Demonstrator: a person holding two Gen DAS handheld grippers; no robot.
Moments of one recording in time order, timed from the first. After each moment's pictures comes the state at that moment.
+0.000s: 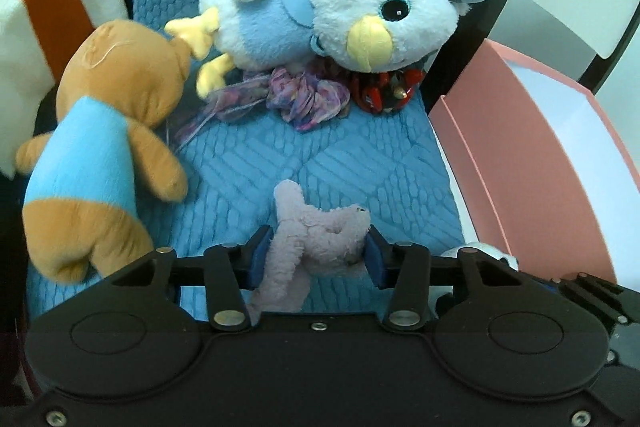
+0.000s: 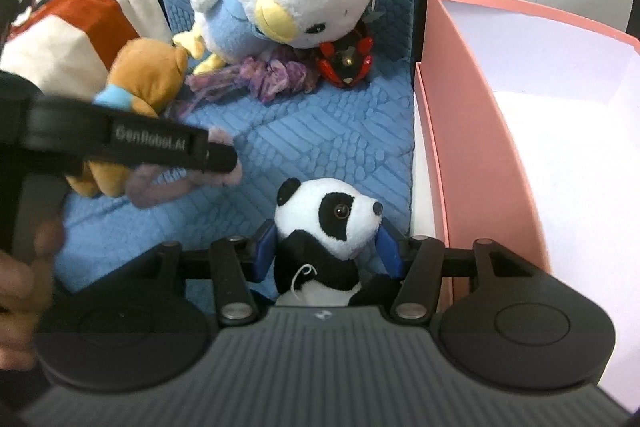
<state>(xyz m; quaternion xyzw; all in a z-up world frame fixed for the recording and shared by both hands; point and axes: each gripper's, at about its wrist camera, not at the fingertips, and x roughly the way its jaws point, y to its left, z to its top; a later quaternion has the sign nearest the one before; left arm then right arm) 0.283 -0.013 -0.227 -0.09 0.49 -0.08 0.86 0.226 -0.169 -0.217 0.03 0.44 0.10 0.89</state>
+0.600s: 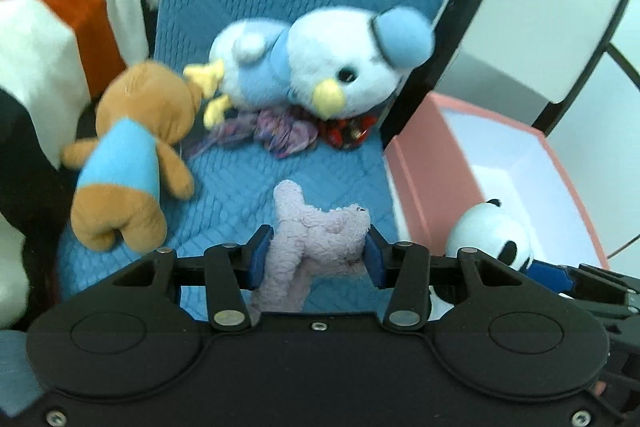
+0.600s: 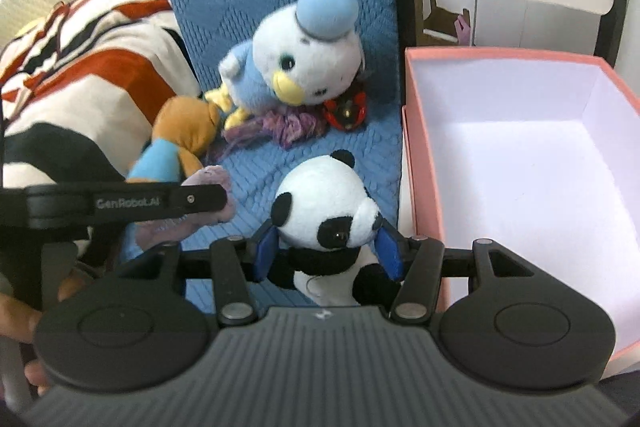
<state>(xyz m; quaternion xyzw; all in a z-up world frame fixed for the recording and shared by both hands) 0.227 -0.012 -0.146 -0.13 0.44 -0.08 0.88 0.195 -0.206 -0.132 0.07 0.41 0.10 0.90</state>
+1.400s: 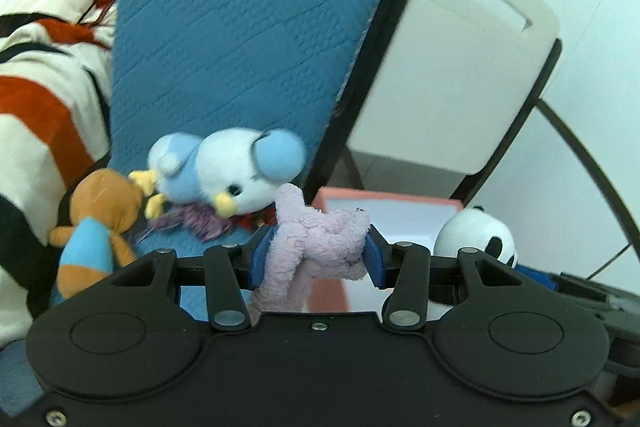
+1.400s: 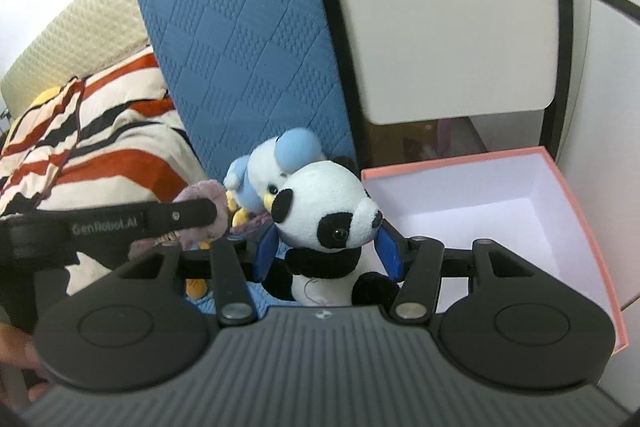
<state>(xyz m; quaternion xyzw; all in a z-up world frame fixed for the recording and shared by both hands) 0.228 -0.094 0.004 -0.14 0.38 -0.10 0.91 0.191 -0.289 -0.006 0.10 0.35 0.10 0.93</state>
